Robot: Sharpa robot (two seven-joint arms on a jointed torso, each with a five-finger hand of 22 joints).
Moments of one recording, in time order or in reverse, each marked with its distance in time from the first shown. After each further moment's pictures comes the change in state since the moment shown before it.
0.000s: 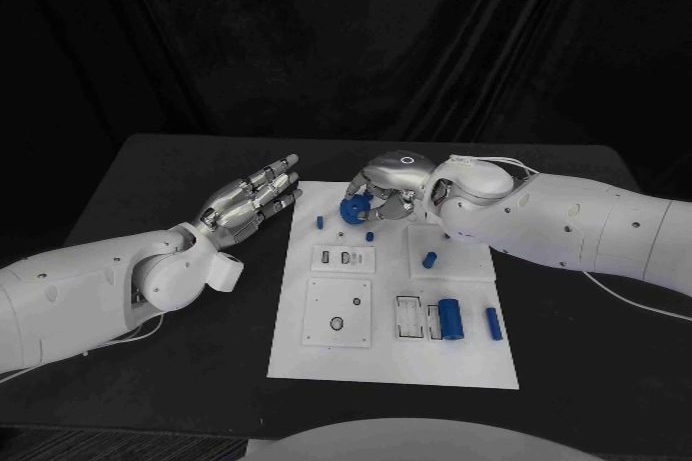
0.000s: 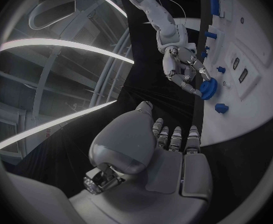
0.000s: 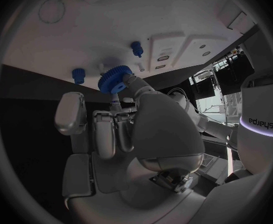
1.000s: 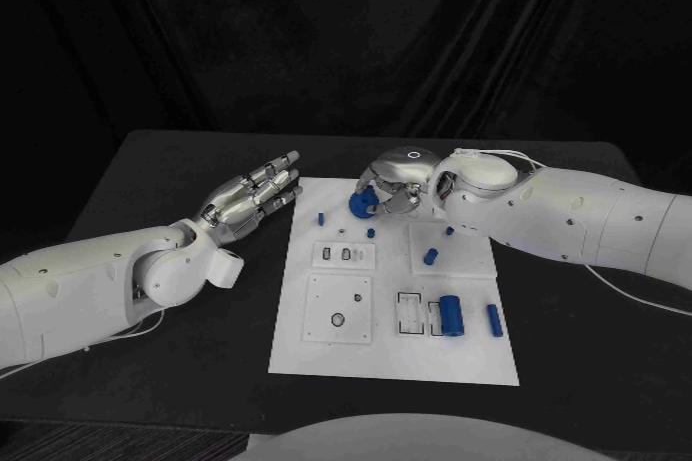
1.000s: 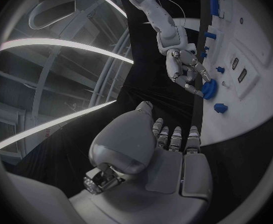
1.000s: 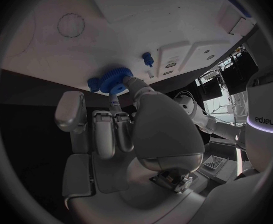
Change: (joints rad) left arm 0.000 0.002 0.000 -0.003 0.000 0.004 -0.006; left_hand 0.000 0.000 0.003 0.003 0.000 0.000 0.000 0.000 0.000 0.000 0.000 0.000 -0.001 0.000 0.000 0.000 0.000 0.000 -0.004 0.004 0.000 0.000; right arm 0.002 0.000 0.000 -0.028 0.003 0.059 -0.056; right_hand -0.008 -0.008 0.015 0.015 0.002 -0.039 0.013 -0.038 0.021 0.000 0.007 0.000 0.001 0.000 0.007 0.000 0.000 0.000 -0.011 0.011 -0.041 0.000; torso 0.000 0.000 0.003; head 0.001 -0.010
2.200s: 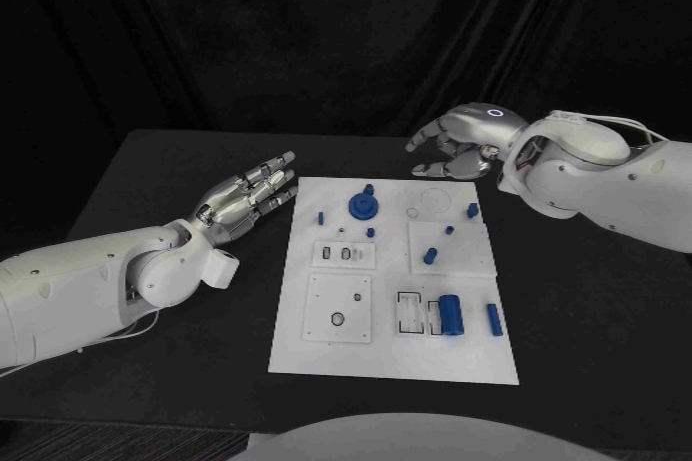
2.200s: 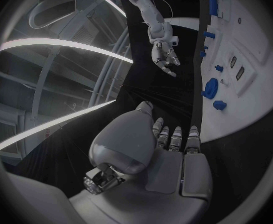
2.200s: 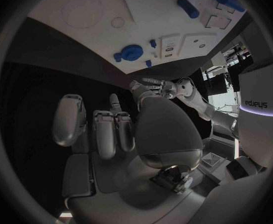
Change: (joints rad) left arm 0.000 -0.021 0.000 0.008 0.000 0.002 -0.004; left_hand 0.004 -0.004 0.006 0.000 0.004 0.004 0.004 0.004 0.001 0.000 0.007 0.000 0.001 0.000 0.007 0.000 0.001 0.000 0.004 0.004 0.000 -0.001; right arm 0.126 -0.319 0.000 0.259 0.051 -0.071 -0.018; right_hand -0.086 0.026 -0.050 0.102 -0.204 -0.123 -0.025 0.035 -0.075 0.002 -0.016 -0.003 0.000 -0.002 -0.016 -0.003 0.000 -0.017 0.103 -0.018 0.149 0.000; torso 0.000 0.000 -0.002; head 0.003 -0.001
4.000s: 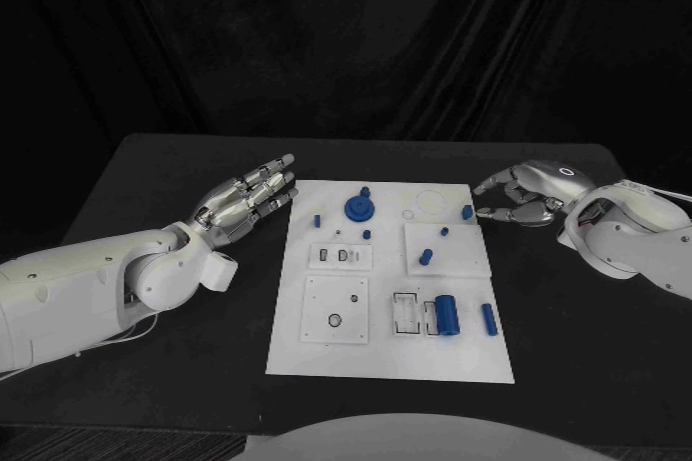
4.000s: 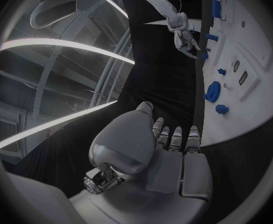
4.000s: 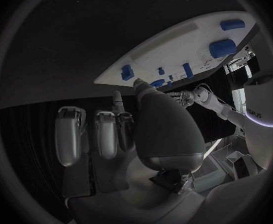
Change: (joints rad) left arm -0.004 -0.001 0.000 0.006 0.000 0.004 0.006; left_hand 0.004 -0.004 0.012 -0.007 0.004 0.011 0.011 0.004 0.002 -0.001 0.006 0.000 0.000 0.000 0.007 0.000 0.000 0.000 0.000 0.000 0.000 0.001; right arm -0.189 -0.187 -0.003 -0.059 0.058 -0.130 0.010; right_hand 0.052 -0.096 -0.045 0.131 0.018 0.058 -0.044 -0.011 0.038 0.000 -0.043 0.000 0.000 0.002 -0.030 0.000 0.000 -0.030 0.010 -0.035 0.198 0.000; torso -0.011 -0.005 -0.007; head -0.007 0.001
